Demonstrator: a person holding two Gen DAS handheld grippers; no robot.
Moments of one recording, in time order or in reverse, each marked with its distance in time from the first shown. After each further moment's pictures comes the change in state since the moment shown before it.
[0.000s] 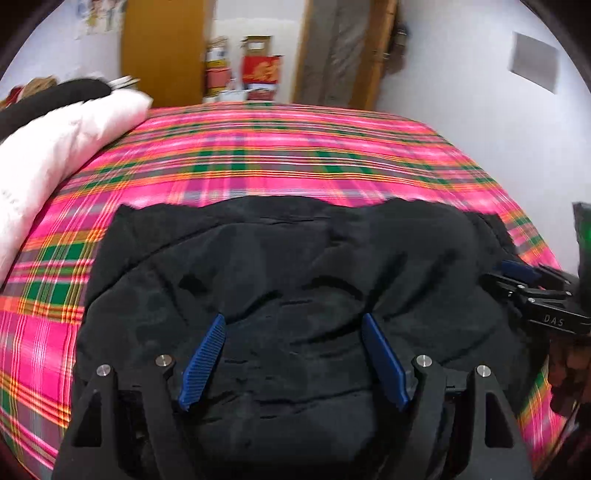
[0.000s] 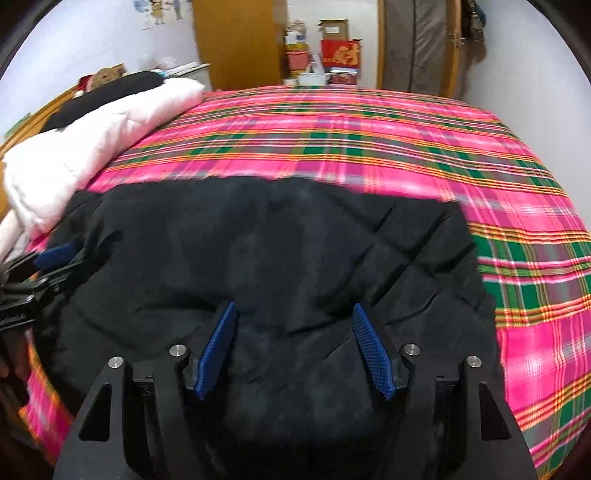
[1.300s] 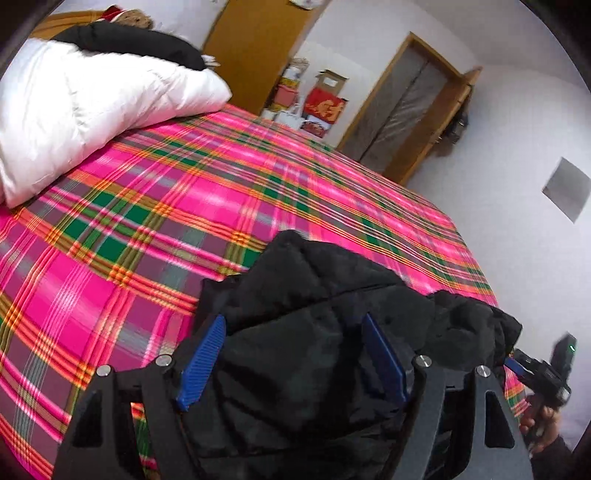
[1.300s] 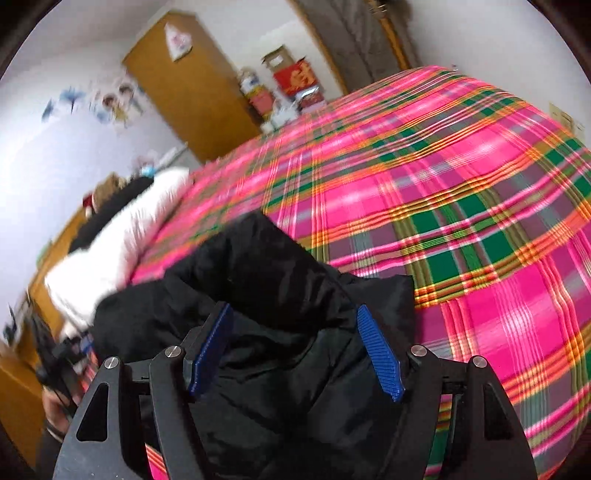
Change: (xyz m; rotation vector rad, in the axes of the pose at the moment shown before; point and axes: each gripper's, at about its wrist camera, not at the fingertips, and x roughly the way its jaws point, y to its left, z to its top) left arm -0.068 0.104 -0.011 -0.349 -0.135 -0.089; right arm -0.056 -0.120 -0.009 0.313 -0.079 0.265
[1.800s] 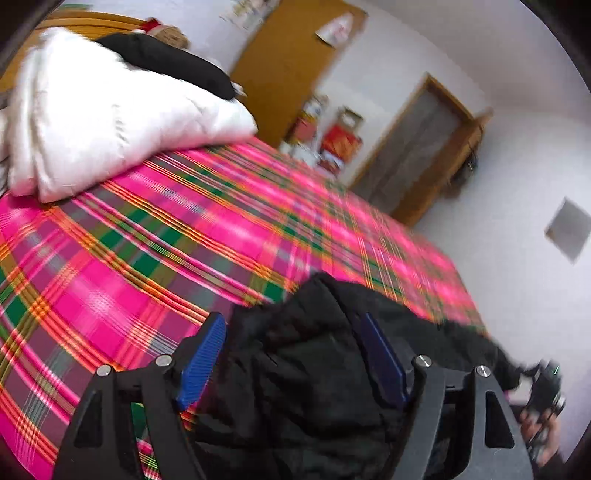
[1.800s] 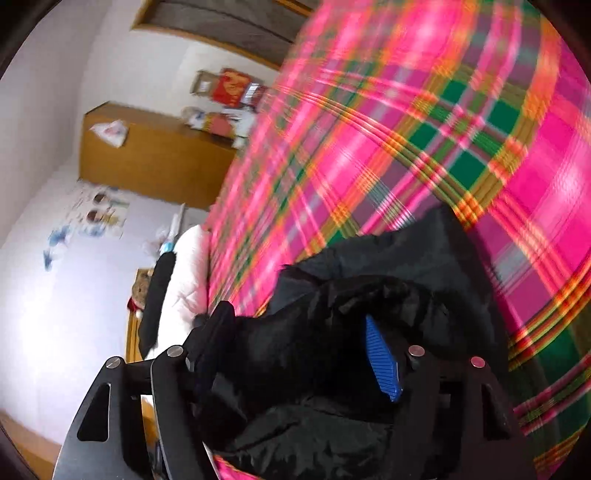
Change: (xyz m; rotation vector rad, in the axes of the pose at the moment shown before) left arm -0.045 0.023 0.003 -0.092 -0.119 0.020; right arm -0.018 -0.009 0.006 0.523 -0.031 0.212
